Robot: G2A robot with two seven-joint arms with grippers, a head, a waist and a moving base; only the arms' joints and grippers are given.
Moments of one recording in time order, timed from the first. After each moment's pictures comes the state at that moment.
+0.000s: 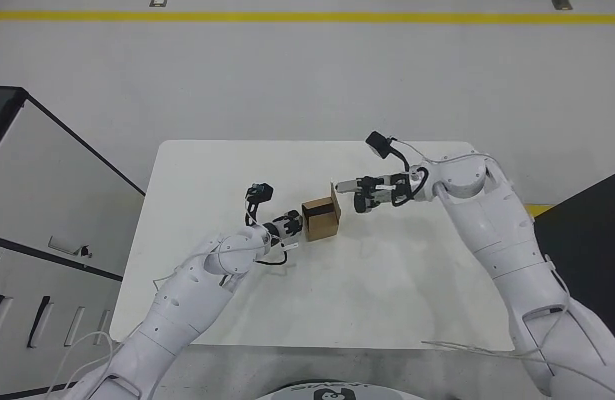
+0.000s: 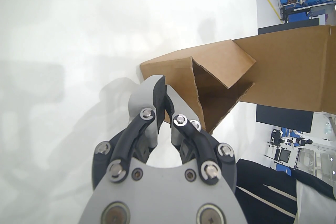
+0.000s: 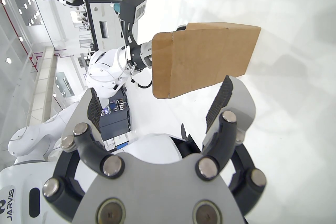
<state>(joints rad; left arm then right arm) 1.22 -1.21 -0.95 -1.39 0.38 0.12 -0.48 -0.86 -1.18 1.07 -1.17 0.05 -0.02 1.29</state>
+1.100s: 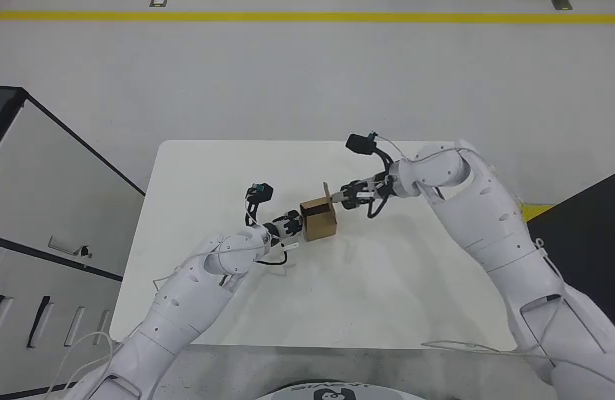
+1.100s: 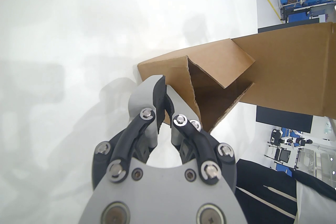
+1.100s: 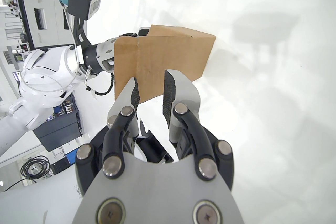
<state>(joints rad) 1.22 -1.21 -0.95 -1.39 0.38 0.12 -0.48 -0.77 -1.19 0.91 -1.23 -0.21 0.01 1.24</state>
